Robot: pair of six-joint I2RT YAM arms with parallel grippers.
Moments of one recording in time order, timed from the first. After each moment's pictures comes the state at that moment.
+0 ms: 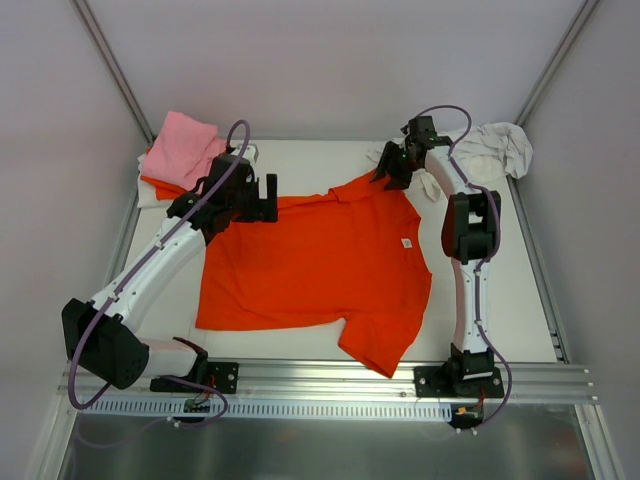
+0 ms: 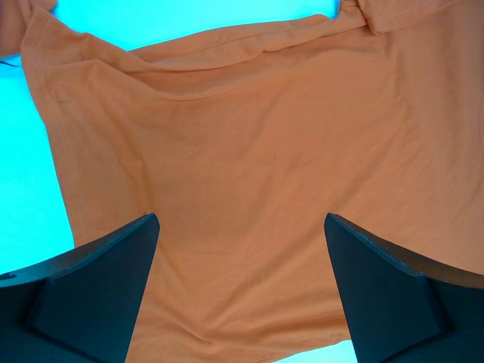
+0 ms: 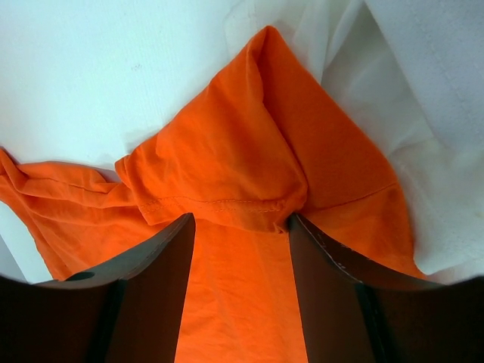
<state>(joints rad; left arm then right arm) -0.44 1.32 1.23 -0.64 -0.14 -0.30 0.16 2.42 2.16 -0.76 -0.38 0.46</state>
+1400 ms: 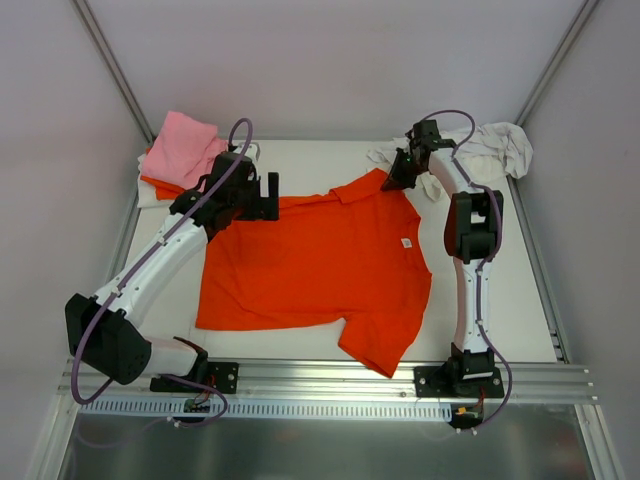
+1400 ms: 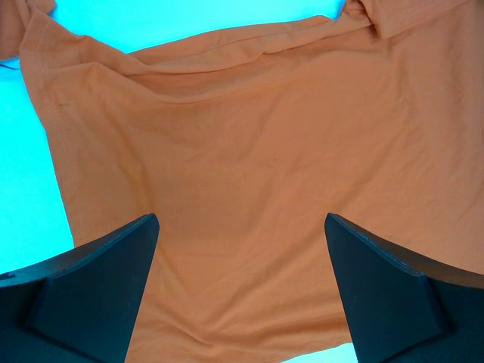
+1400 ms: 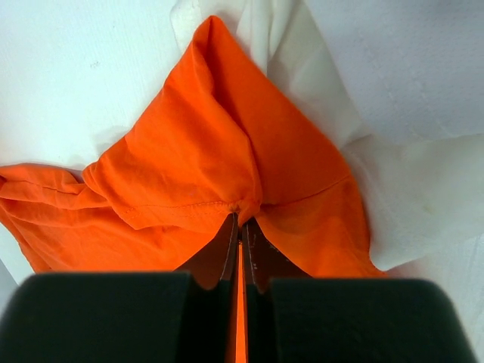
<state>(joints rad) -0.44 1.34 1.24 -0.64 -0.14 -0.30 0.14 2.42 2.12 -0.76 -0.38 0.43</state>
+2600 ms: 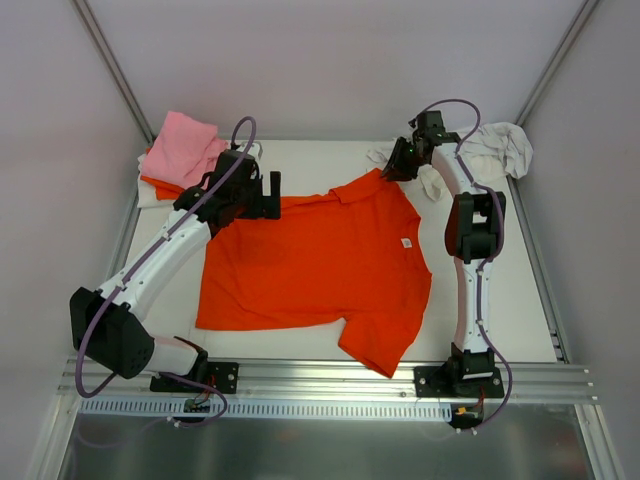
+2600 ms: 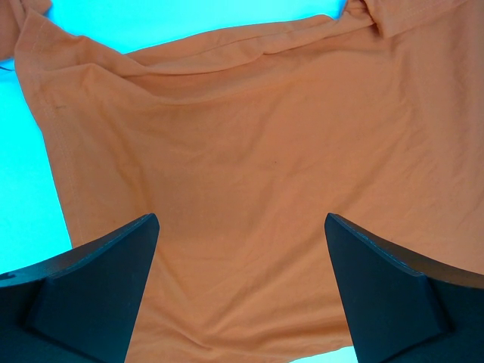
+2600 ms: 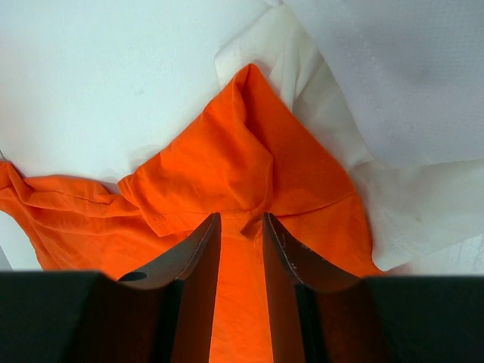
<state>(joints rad) -0.44 1.37 1.26 -0.64 -0.14 -0.30 0.13 2.42 2.20 -0.76 -0.37 0.44</state>
